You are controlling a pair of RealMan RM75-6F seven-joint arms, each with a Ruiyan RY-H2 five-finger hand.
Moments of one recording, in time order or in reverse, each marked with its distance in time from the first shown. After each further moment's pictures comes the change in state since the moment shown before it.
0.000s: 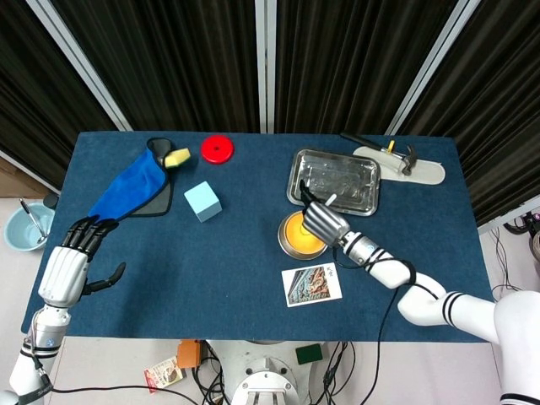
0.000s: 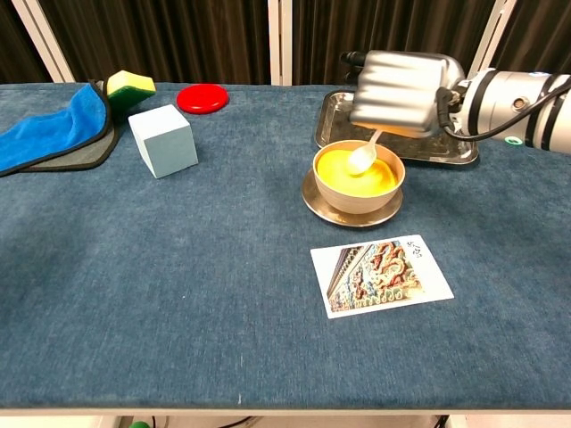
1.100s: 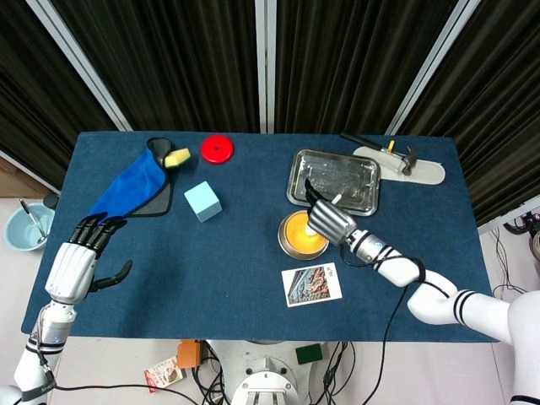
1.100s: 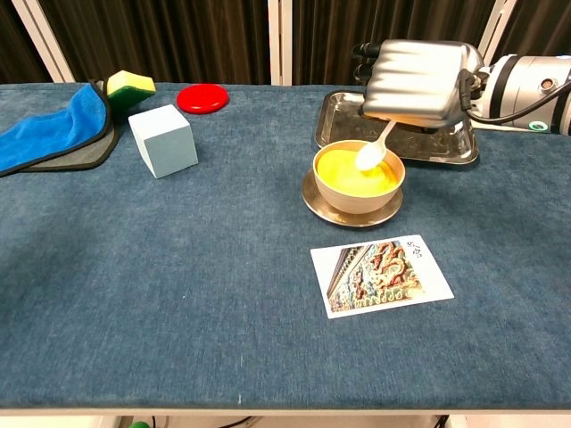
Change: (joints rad) left arm -0.022 0.016 -0.005 -0.049 0.002 -0.028 0.044; right arm 0.006 0.068 -0.002 -0.037 -0.031 -0.032 0.079
